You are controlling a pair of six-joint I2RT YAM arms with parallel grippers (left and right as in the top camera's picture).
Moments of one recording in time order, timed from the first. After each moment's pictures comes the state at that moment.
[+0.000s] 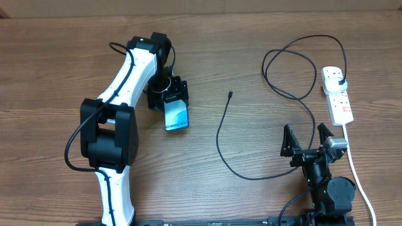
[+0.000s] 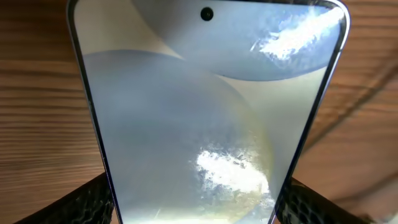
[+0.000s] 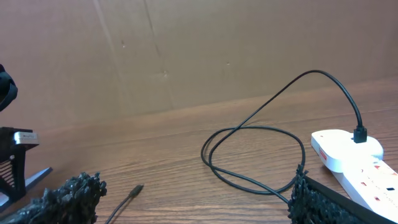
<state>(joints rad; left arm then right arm) -0.23 2.18 1.80 -1.31 0.33 -0.37 -0.01 0.01 0.02 -0.03 -0.11 0.20</state>
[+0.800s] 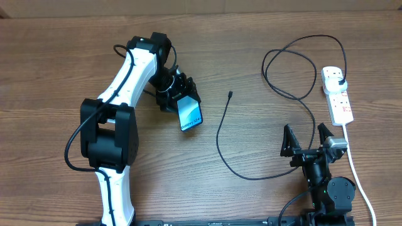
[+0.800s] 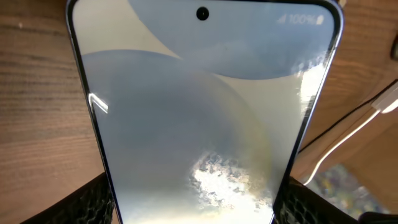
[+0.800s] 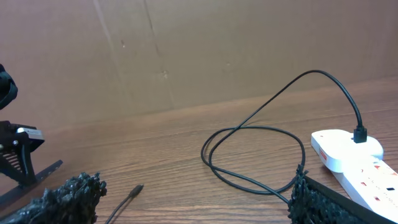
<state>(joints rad) -0.23 2.18 1.80 -1.31 0.57 -0.48 -0.01 0.01 0.02 -0.02 -0.11 0.20</state>
